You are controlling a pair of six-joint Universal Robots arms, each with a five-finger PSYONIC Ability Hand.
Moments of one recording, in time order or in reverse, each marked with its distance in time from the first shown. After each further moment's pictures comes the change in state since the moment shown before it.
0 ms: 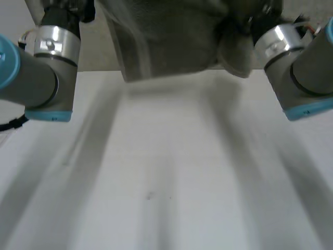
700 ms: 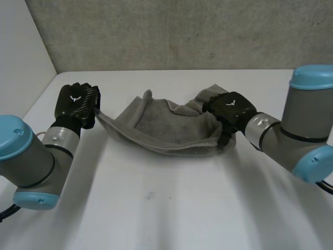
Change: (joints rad) left arm 0.096 0.048 -0.571 -0.067 0.012 0.004; right arm -0.027 0.055 0.276 0.447 -0.056 0.387; left_hand 0.000 0.000 0.000 0.000 0.000; right_hand -0.643 -0.820 -0.858 -0.871 -0.825
